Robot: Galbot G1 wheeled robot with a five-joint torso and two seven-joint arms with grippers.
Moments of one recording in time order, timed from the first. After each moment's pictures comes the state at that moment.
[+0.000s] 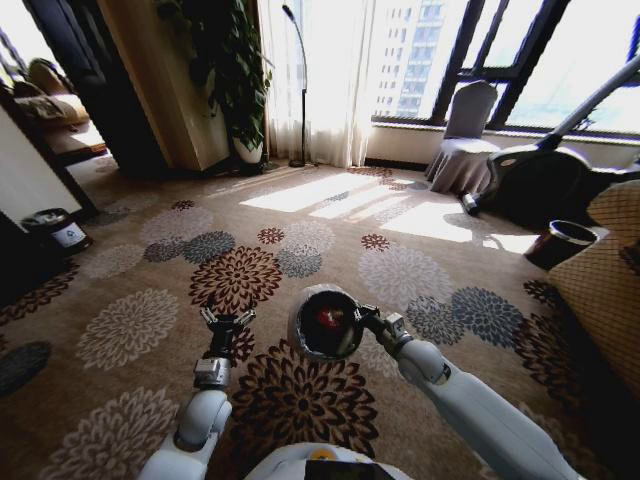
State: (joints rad) left arm 1.54 -1.29 -0.59 -1.94 -0.04 -0.24 -0.27; right arm -1.00 0.87 -0.11 1.84 0.52 -0.22 0.08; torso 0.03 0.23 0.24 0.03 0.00
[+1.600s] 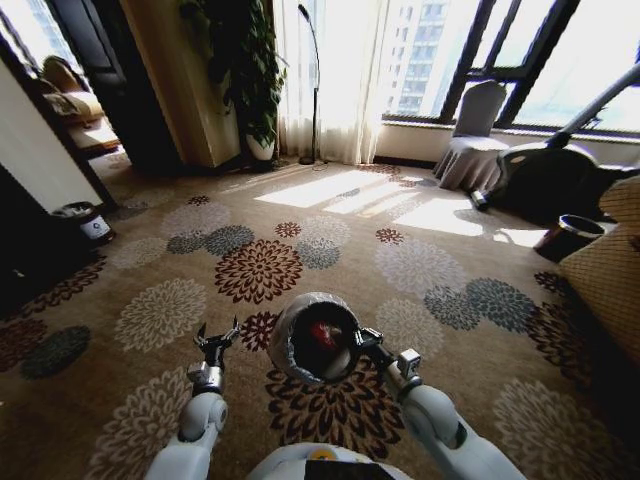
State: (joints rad) left arm 1.50 -1.30 -0.56 -1.77 -0.31 -0.16 -0.23; right arm -1.39 1.10 0.19 2.00 0.47 -0.10 0.05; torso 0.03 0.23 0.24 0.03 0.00
